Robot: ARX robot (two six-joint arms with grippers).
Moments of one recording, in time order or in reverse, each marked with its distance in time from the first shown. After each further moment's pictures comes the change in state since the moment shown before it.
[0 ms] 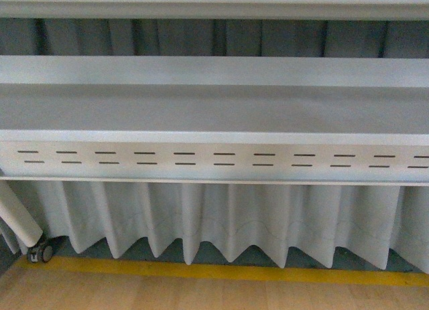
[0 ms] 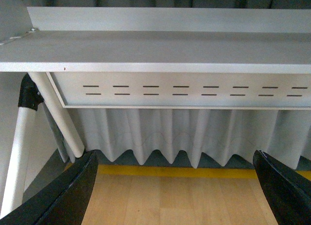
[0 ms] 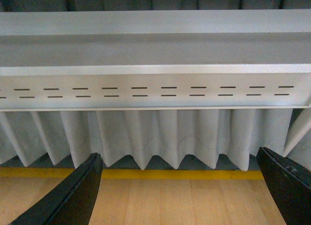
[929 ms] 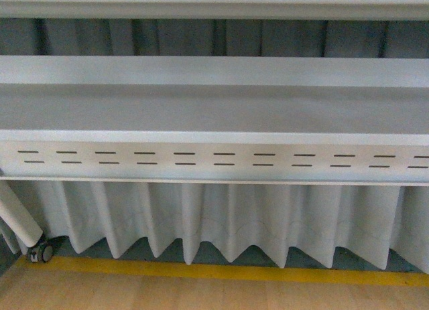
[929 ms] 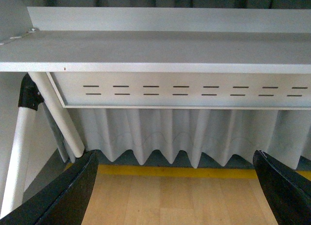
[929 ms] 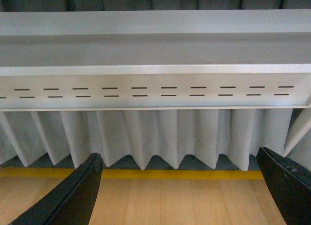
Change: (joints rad) left arm 0.000 0.000 0.000 0.000 0.000 0.000; right arm 0.000 0.000 0.000 0.000 0.000 0.000
